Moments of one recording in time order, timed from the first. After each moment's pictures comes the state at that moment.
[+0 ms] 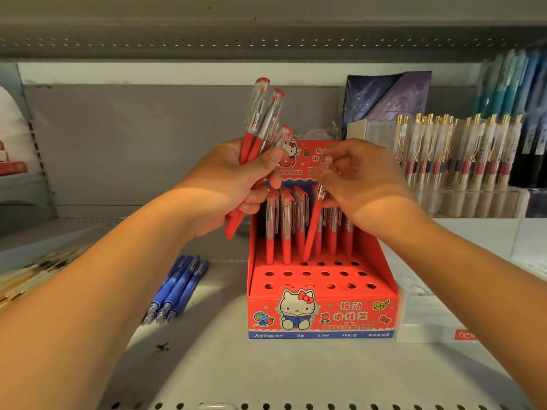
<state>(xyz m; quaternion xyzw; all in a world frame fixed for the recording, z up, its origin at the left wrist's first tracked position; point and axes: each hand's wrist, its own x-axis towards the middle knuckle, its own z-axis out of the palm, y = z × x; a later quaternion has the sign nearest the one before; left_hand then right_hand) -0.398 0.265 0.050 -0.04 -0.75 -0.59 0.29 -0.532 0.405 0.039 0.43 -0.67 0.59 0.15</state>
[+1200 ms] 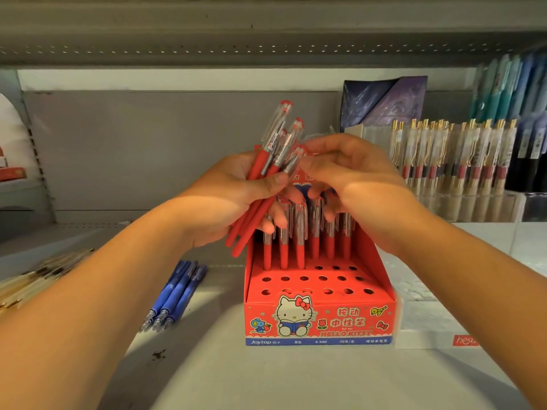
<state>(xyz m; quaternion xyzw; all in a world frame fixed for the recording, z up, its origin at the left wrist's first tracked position) -0.398 0.272 0.048 -0.07 -0.78 -0.58 0.23 -0.500 0.419 0.050 0.46 -0.59 0.66 -0.01</state>
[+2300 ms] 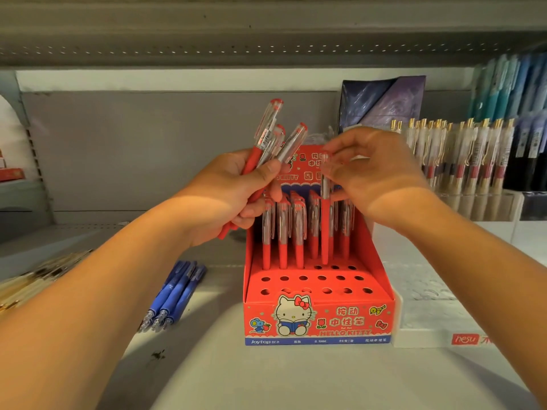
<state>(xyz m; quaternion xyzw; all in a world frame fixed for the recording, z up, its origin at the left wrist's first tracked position) -0.398 0.268 0.049 -0.03 -0.77 -0.58 0.26 -0.525 0.424 0.061 0.43 -0.67 0.59 0.10</state>
